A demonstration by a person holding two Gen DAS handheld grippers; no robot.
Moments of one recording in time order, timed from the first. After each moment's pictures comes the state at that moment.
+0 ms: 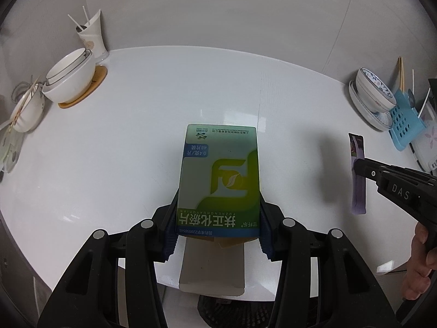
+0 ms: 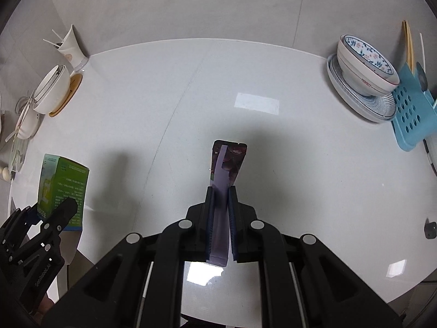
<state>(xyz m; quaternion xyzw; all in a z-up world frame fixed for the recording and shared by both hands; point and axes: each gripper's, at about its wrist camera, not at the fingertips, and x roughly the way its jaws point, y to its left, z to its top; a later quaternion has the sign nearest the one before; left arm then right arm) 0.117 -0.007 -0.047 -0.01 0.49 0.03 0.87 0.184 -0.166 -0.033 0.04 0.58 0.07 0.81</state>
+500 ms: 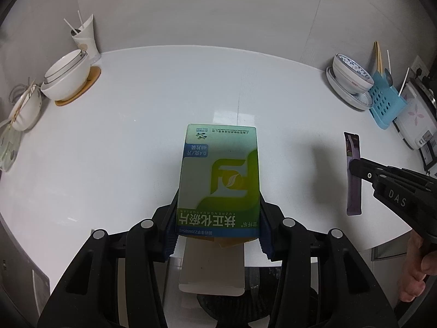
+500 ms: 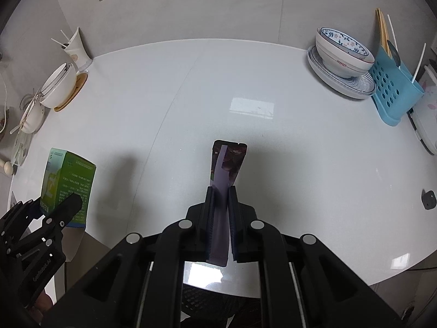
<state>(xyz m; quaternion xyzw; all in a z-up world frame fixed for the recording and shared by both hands) 0.061 -0.018 -0.044 0.00 0.49 0.00 0.87 0.113 -0.177 -0.023 0.05 0.56 0.06 0.83</state>
